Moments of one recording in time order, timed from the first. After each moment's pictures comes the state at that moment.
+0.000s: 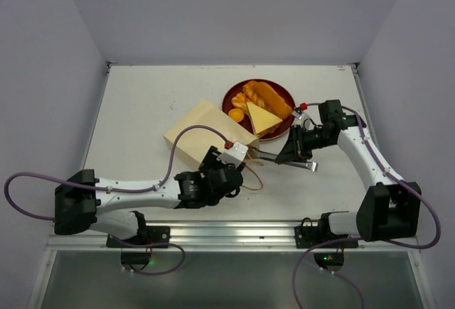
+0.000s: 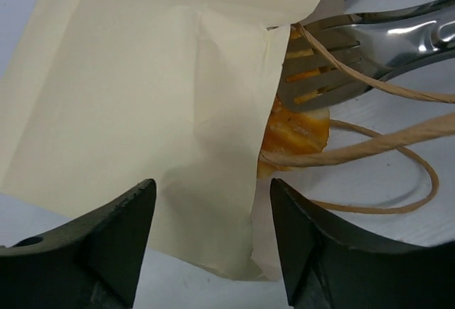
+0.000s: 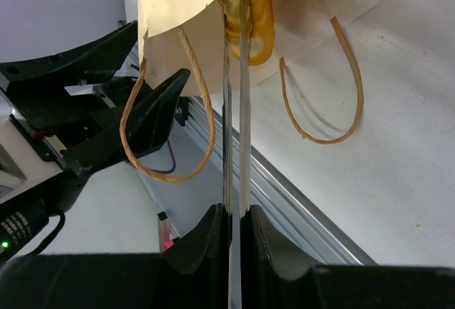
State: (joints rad) left arm -1.28 1.32 0.81 -0.21 -0.86 -0.31; right arm 0.08 1.33 1.02 -1.02 -0.93 0.10
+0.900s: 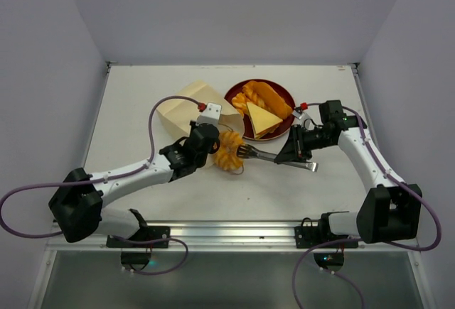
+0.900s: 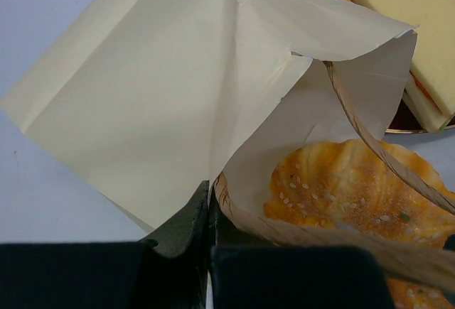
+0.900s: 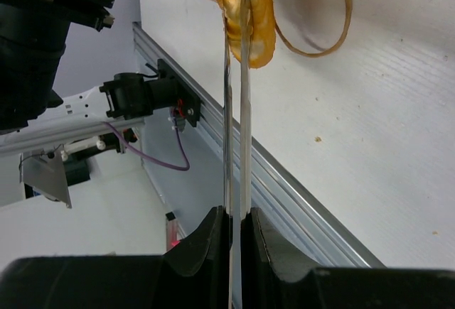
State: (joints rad) left arm -0.87 1.35 0.84 -0.03 -0.72 -0.20; right arm 0.08 1.32 1.02 -1.02 -0.97 0.11
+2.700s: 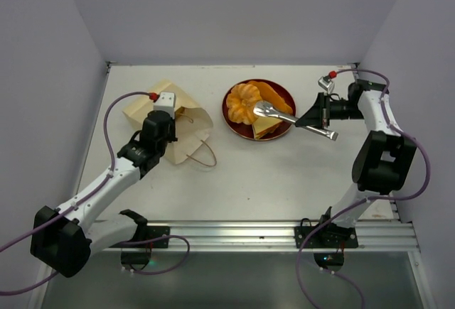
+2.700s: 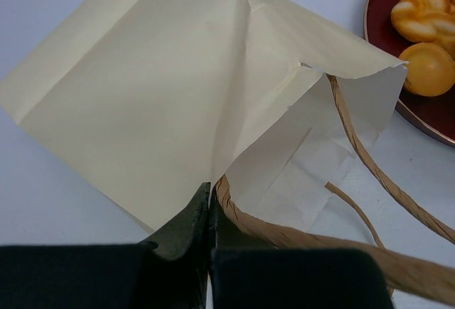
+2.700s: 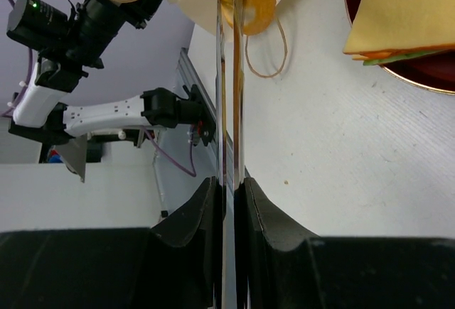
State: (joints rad) left arm -0.46 1.08 0.76 -0.17 -0.41 -0.15; right arm -0.22 1.77 1.46 -1.35 -1.27 -0.48
